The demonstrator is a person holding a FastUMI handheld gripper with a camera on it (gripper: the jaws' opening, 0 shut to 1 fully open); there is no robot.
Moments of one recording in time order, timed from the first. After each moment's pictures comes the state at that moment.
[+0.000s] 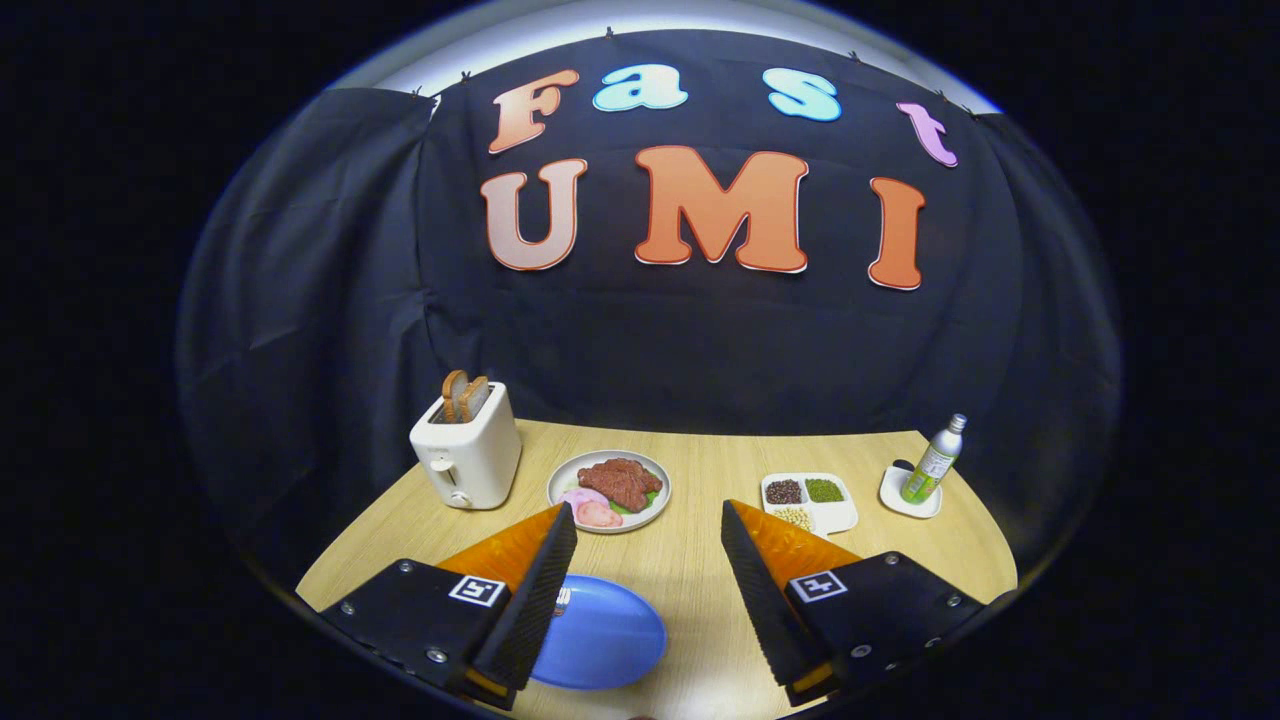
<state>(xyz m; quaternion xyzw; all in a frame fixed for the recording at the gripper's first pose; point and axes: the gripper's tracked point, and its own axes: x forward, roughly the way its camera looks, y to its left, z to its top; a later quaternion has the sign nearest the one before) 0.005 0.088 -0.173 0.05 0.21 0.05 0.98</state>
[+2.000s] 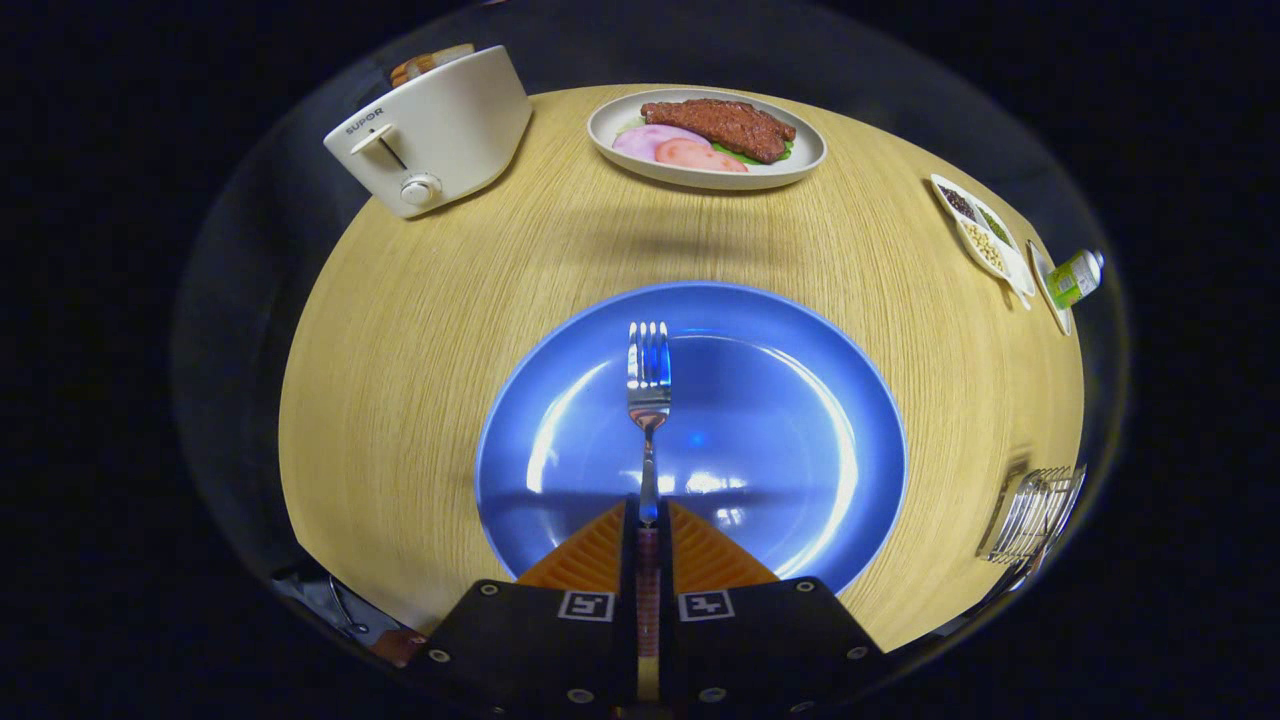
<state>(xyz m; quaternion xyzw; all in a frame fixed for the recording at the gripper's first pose) -0.072 0.219 -0.414 0.04 0.65 0.10 0.76</state>
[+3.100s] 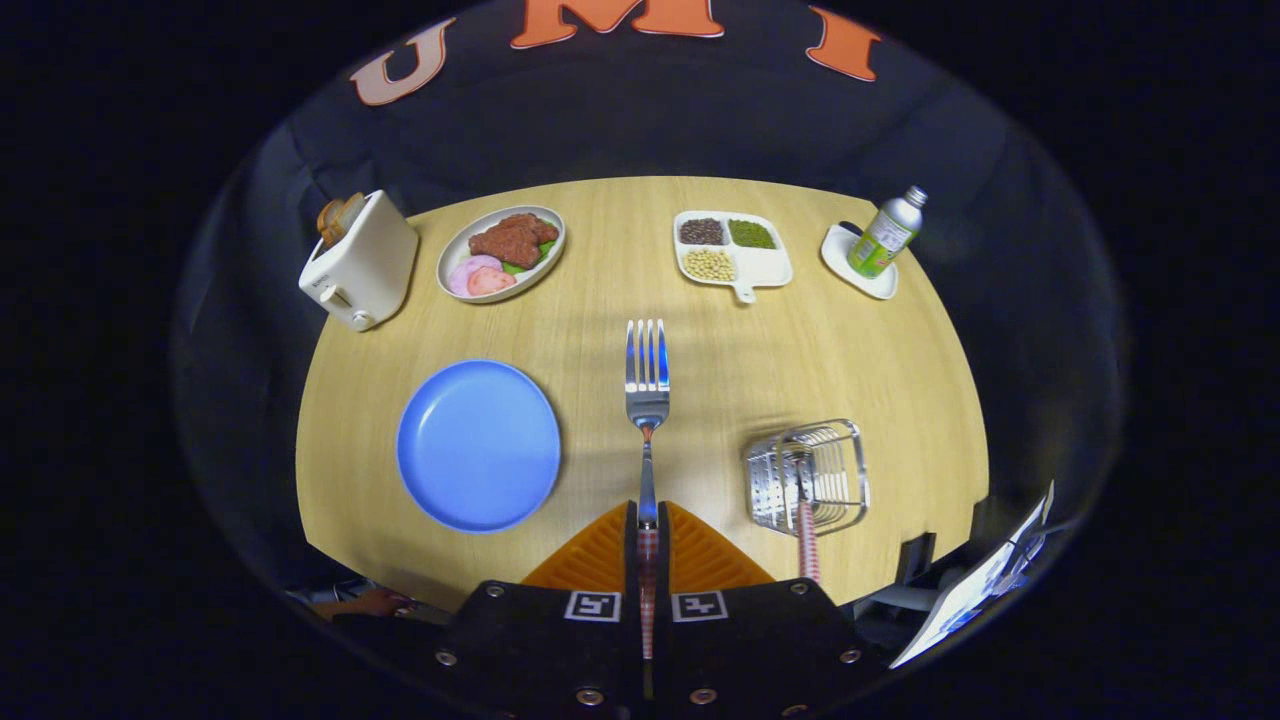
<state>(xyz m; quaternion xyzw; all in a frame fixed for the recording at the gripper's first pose) -0.119 -0.029 -0.283 0.07 0.59 -0.02 0.81</state>
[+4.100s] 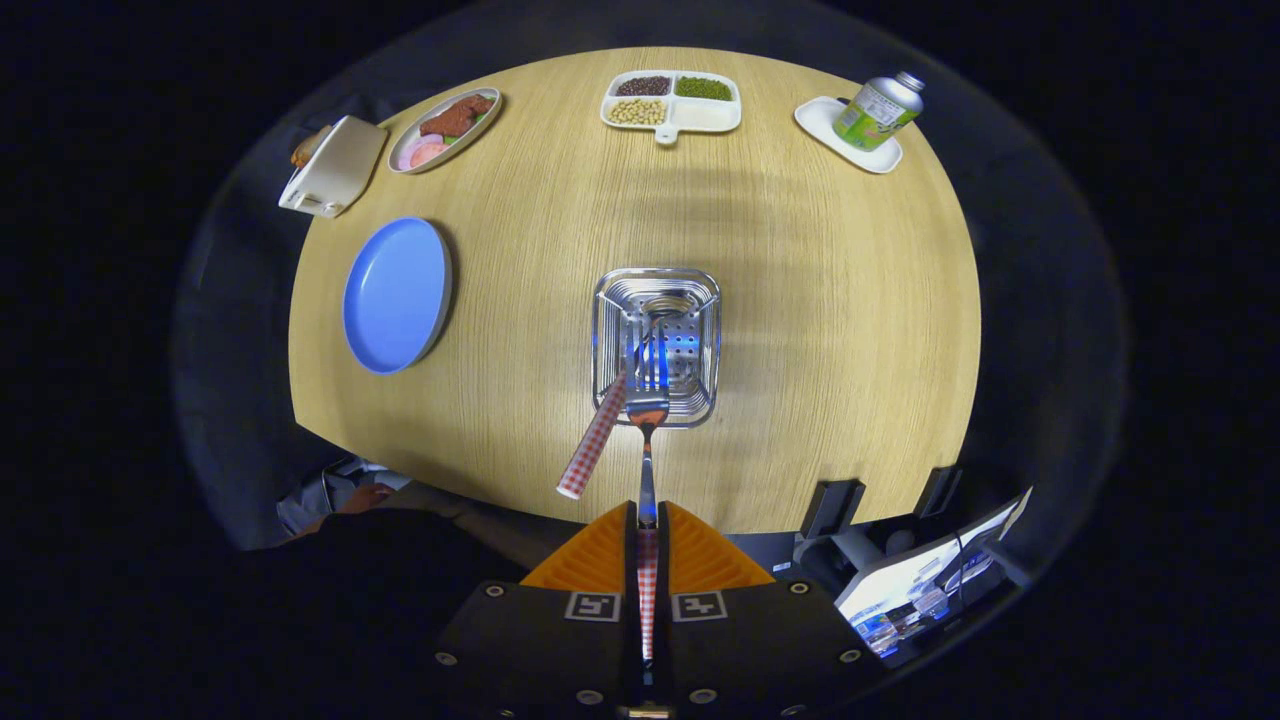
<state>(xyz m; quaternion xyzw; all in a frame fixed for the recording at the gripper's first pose) -0.194 -0.139 -0.315 0.05 0.77 0.09 0.63</state>
